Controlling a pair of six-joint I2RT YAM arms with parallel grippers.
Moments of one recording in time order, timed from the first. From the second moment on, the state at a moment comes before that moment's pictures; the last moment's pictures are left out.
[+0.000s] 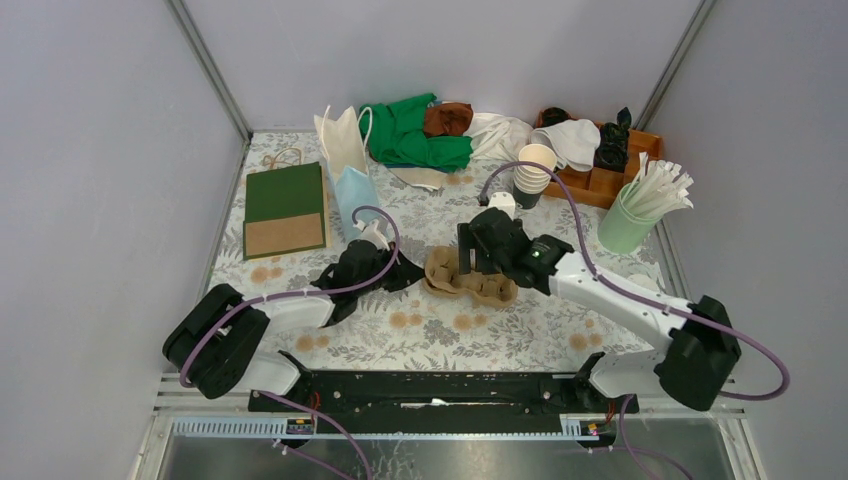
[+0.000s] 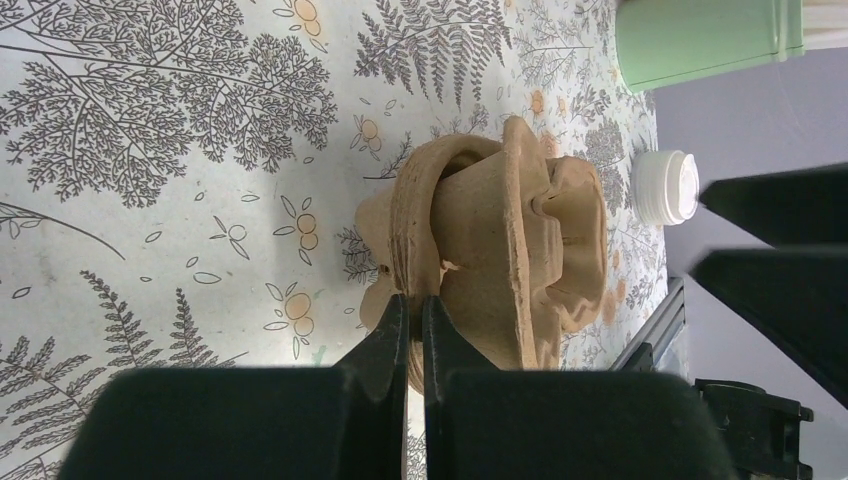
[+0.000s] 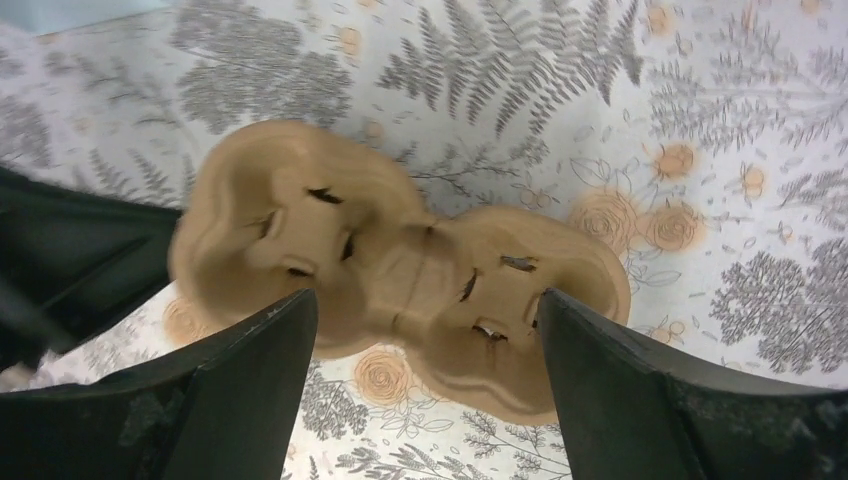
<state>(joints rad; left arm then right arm) -0.65 1.37 0.43 0.49 0.18 -0.89 0.84 1.29 1.00 -0.53 0.35 0.55</state>
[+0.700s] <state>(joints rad) -0.65 1.37 0.42 0.49 0.17 -0.89 0.79 1.57 0.96 -0.50 0.22 0.88</state>
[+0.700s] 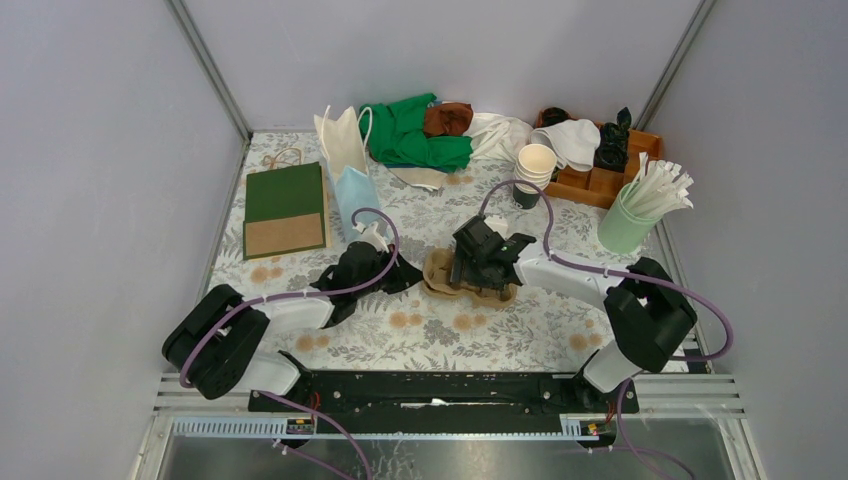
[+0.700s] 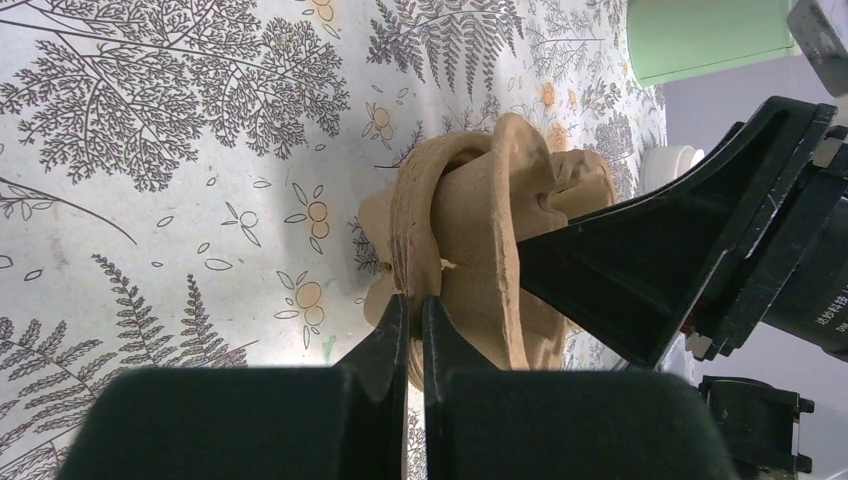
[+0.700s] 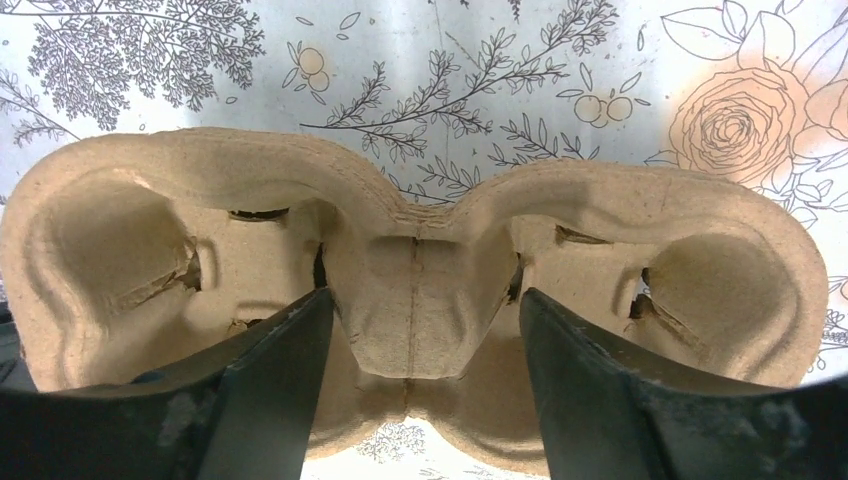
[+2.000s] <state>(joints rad) -0.68 1.32 0.47 0.44 0.08 -0.79 0.69 1.34 1.00 -0.61 0.06 0.90</state>
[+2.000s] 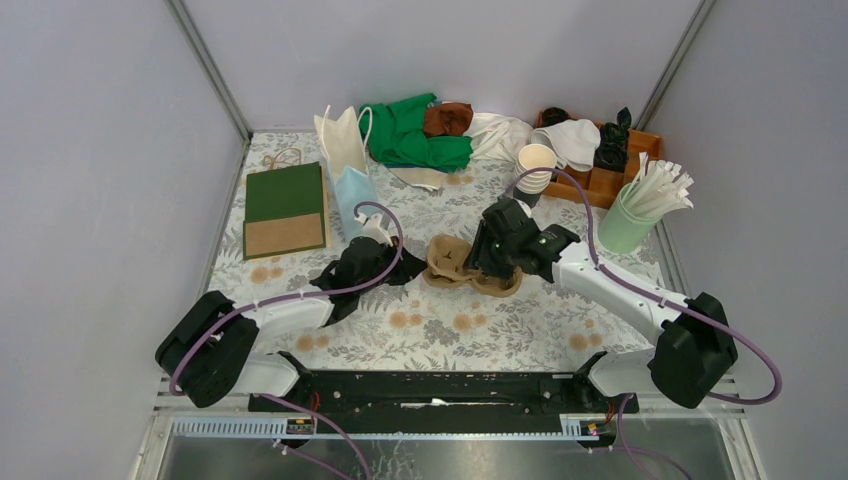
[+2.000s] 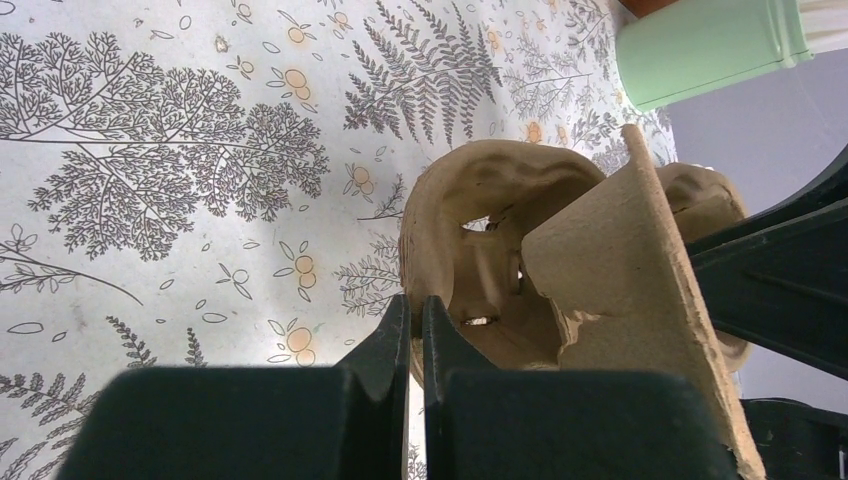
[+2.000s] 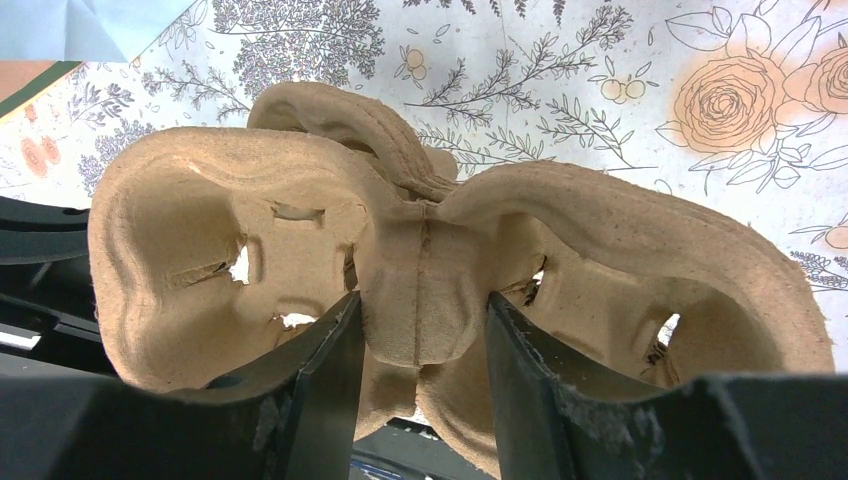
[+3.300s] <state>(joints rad) -0.73 1.35 0.56 0.22 -0.12 -0.75 0.61 1.31 0.89 -0.40 -0.09 0.91</state>
